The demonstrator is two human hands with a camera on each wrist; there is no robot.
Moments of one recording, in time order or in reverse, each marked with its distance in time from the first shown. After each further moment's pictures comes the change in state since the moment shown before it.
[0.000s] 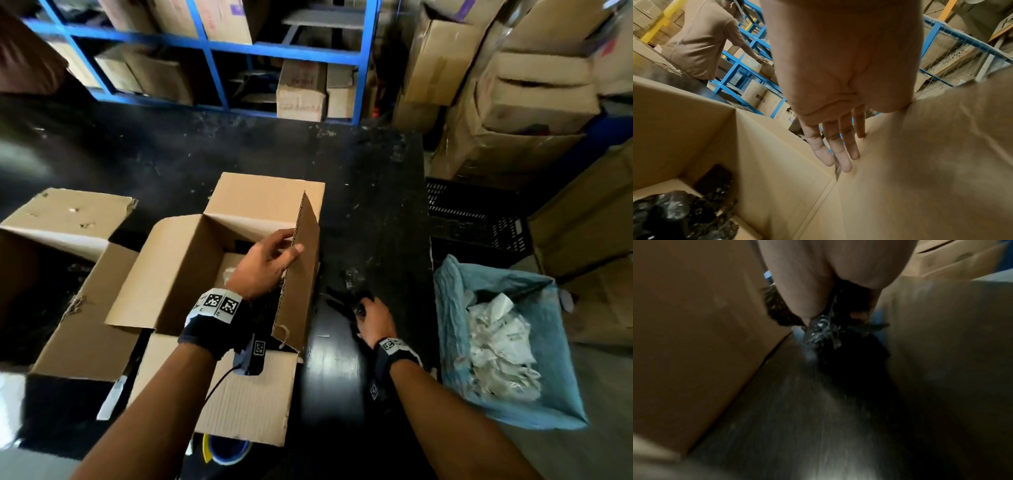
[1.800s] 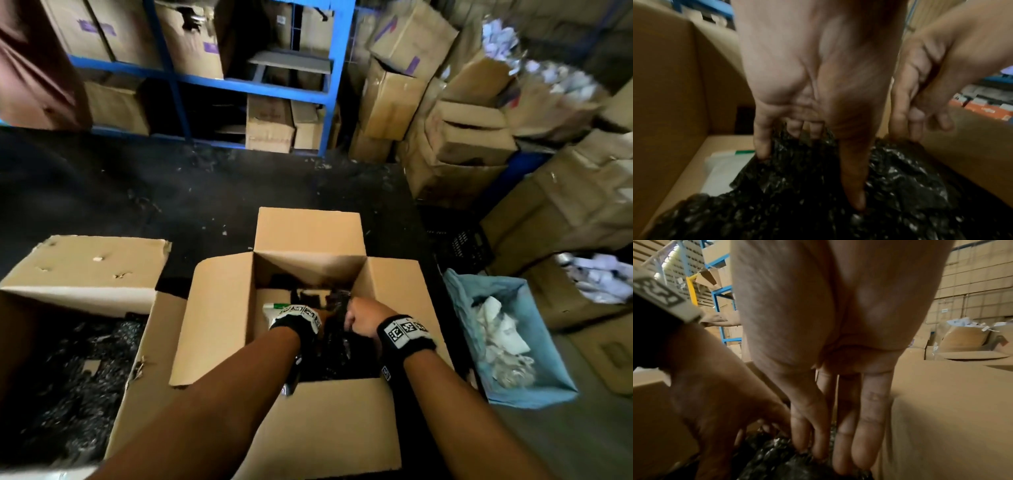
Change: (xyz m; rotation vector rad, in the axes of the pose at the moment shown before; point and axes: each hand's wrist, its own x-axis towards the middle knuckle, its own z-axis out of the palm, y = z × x) left_hand 0.037 -0.119 -0.049 0.930 -0.727 -0.003; right_hand -0.014 -0.240 -0.052 -0.235 -0.463 0.008
